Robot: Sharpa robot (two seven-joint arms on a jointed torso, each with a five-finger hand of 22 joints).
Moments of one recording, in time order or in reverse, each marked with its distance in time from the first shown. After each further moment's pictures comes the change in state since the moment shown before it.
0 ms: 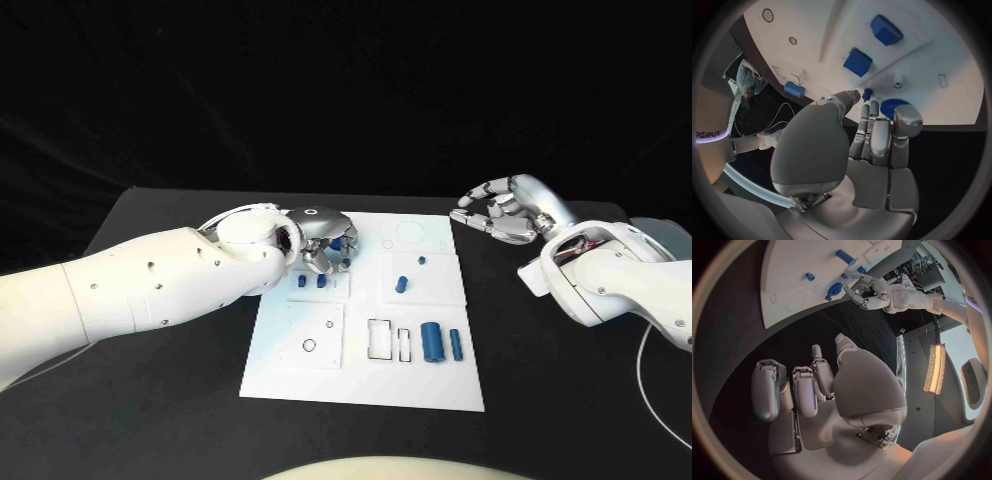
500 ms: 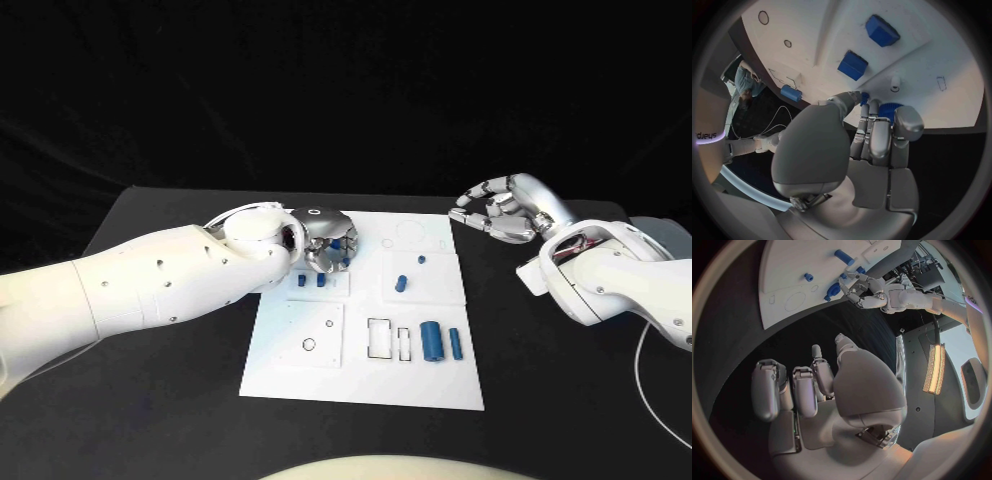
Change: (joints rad) left arm 0.000 0.028 0.000 -0.031 -0.016 0.035 -0.024; left_hand 0.016 0.016 0.016 -0.010 0.000 0.021 0.000 0.000 -0.008 0.030 -0.005 -0.006 -0.011 0.007 0.000 0.006 0.003 -0.015 0.014 -0.001 0.024 0.029; right arm 0.000 0.002 0.000 0.003 0.000 0.000 0.001; right_hand 0.000 0.000 0.000 0.000 0.000 0.000 0.000 0.000 0.000 0.000 0.000 -0.004 0.000 0.000 0.000 0.000 0.000 0.000 0.000 0.000 -0.004 0.000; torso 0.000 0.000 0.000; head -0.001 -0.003
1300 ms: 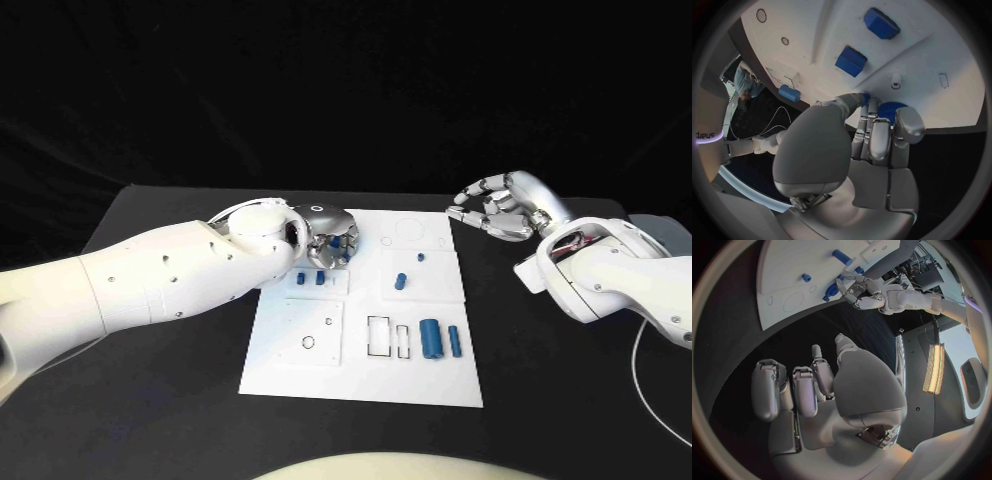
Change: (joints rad) left arm 0.002 0.023 0.002 -0.023 -0.005 0.018 -0.005; left_hand 0.022 0.028 0.039 -0.025 -0.004 0.053 -0.005 -0.008 -0.013 0.062 -0.014 -0.024 -0.016 0.011 -0.011 0.009 -0.003 0.000 0.006 -0.006 0.025 0.026; right arm 0.000 0.002 0.000 0.004 0.000 0.001 0.000; right_hand 0.000 0.000 0.000 0.000 0.000 0.000 0.000 0.000 0.001 0.000 0.000 0.000 0.000 0.000 0.000 0.000 0.000 0.000 0.000 0.000 0.000 0.000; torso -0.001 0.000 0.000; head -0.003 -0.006
